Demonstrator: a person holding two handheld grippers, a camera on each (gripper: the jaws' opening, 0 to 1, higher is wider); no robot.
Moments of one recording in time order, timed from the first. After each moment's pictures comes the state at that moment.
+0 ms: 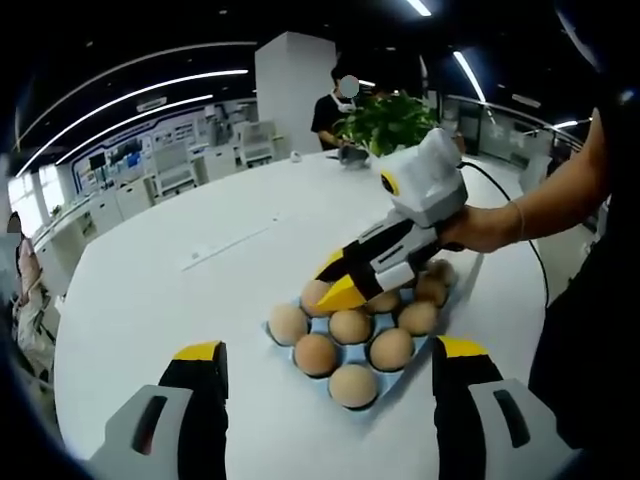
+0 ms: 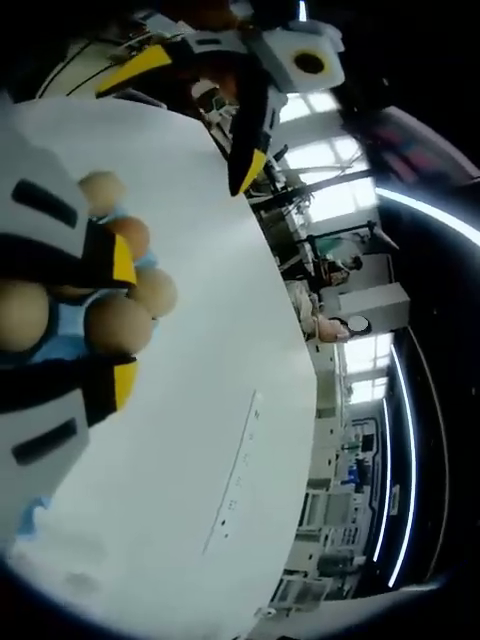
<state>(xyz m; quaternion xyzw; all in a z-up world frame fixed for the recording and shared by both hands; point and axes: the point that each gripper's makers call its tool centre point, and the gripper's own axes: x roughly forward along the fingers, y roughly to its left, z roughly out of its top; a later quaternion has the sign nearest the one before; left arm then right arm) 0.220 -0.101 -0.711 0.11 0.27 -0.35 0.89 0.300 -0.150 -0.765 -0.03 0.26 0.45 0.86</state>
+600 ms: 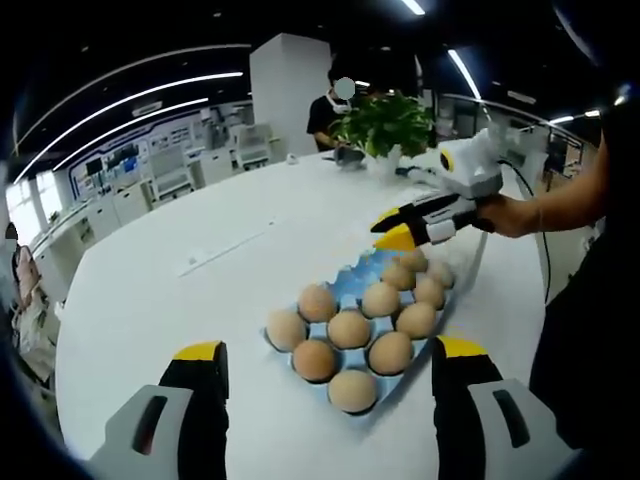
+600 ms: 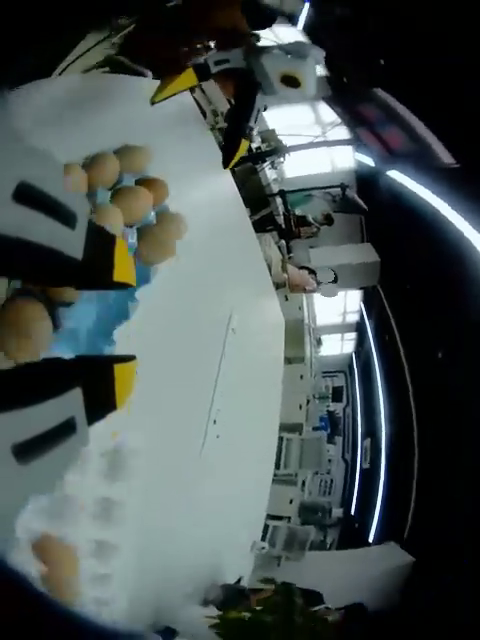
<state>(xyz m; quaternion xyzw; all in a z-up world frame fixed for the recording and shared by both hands) 0.228 -0.106 -0.709 0.12 0.26 -0.35 0.89 0.314 -0.301 -0.741 -0.04 0.19 0.29 0.94</state>
